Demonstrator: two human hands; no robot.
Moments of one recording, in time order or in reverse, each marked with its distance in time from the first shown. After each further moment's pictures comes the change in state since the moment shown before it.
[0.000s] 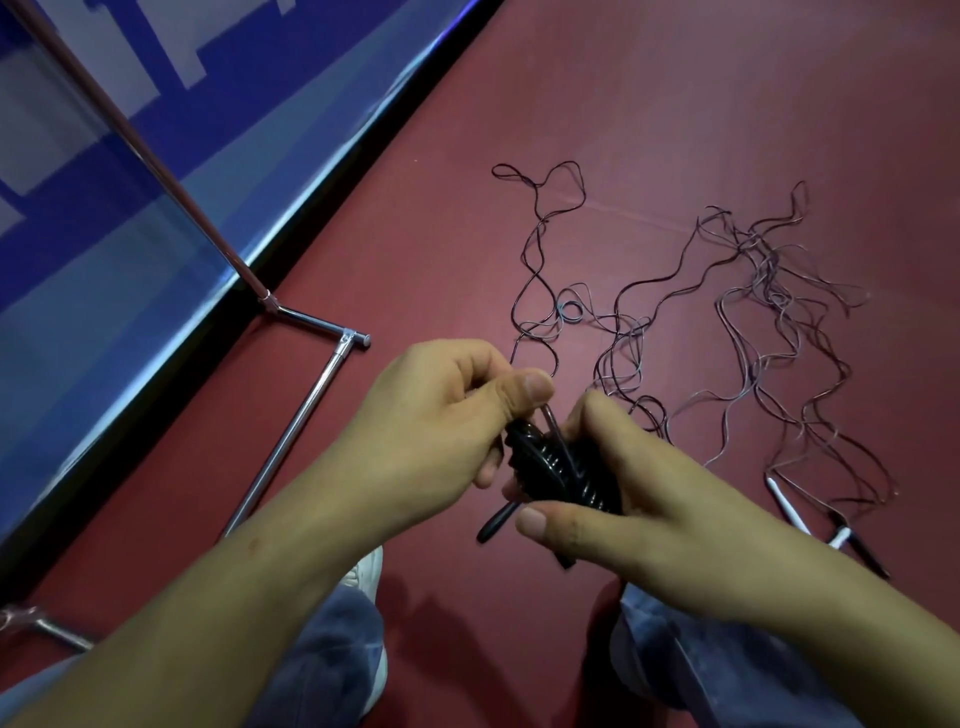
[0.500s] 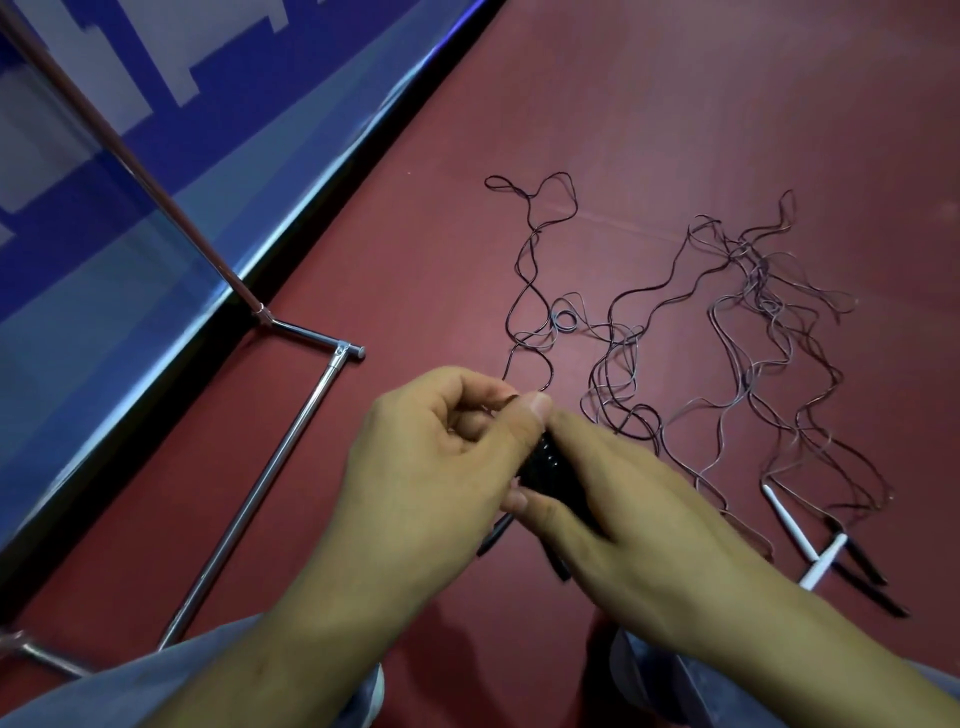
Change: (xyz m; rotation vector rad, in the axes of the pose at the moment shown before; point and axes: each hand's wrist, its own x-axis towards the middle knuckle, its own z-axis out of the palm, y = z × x) left_hand -0.022 0.006 0.020 -0.124 0.283 0.029; right_hand 0.008 0.002 0.013 -0.422 0.192 -0.114
